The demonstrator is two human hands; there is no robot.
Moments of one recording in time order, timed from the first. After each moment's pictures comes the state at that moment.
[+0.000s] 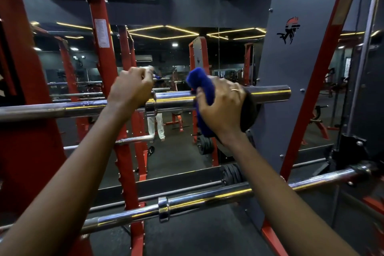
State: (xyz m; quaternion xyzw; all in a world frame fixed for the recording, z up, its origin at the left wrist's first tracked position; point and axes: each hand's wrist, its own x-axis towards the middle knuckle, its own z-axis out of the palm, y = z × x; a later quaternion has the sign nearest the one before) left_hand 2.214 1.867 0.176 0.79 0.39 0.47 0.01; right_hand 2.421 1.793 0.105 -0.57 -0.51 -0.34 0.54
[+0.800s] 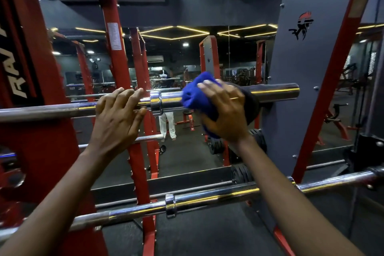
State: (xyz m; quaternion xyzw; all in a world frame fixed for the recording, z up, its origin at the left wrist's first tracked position) left_hand 2.149 1.870 0.094 0.77 0.32 0.45 -0.32; right_hand 2.454 1.810 0.077 -0.42 -0.61 -0.47 0.47
